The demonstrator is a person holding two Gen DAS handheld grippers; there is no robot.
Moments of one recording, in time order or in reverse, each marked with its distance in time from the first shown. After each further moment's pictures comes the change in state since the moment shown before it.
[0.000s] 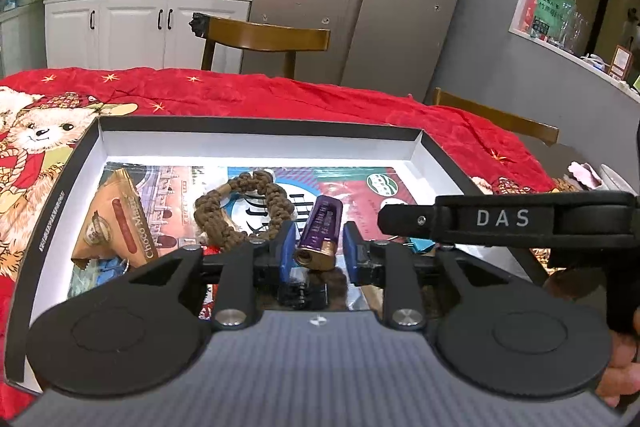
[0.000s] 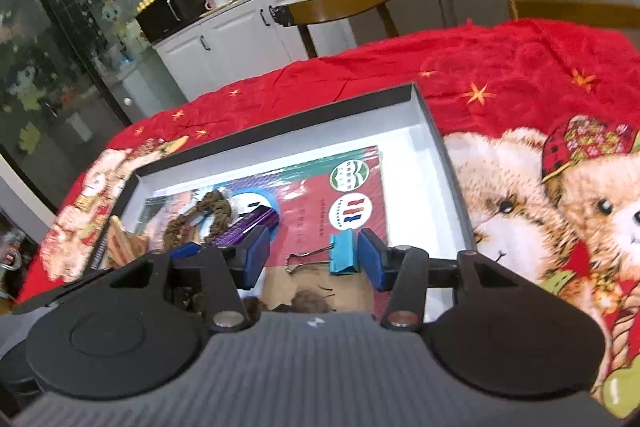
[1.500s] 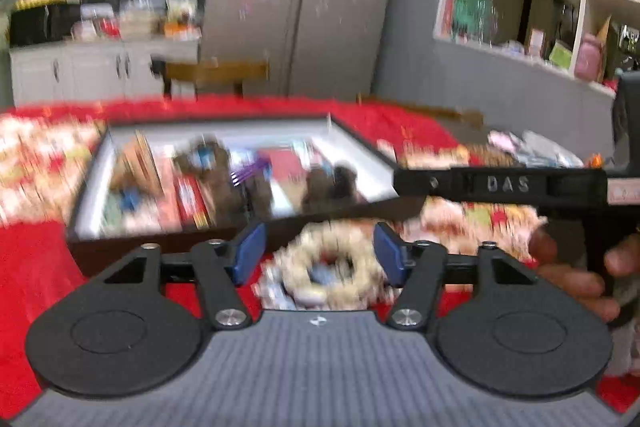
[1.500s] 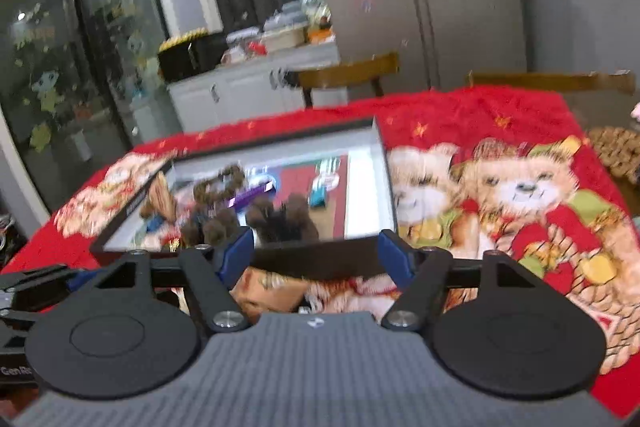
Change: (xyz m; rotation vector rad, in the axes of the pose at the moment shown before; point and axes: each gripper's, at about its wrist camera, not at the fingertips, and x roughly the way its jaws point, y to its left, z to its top) left arm -0.125 -0.033 -0.085 0.134 -0.082 -0.131; right arm -0.115 0.005 -0.092 -0.151 -0.225 -0.048
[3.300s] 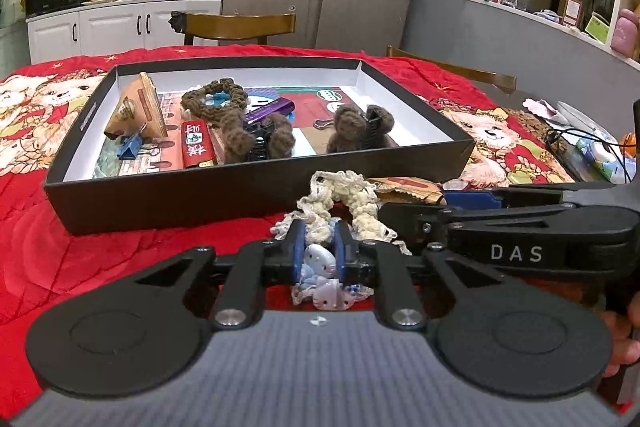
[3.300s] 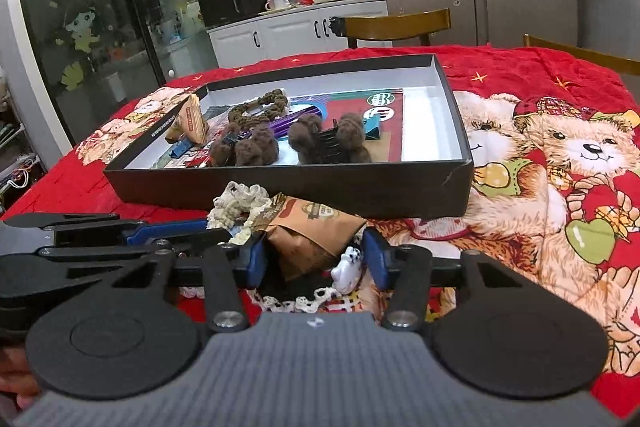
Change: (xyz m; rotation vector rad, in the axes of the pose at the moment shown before) left arm 0.035 0.006 -0.013 -0.030 0.100 0.087; right arm 0.020 0.015 -0.030 -0.097 0.120 0.096
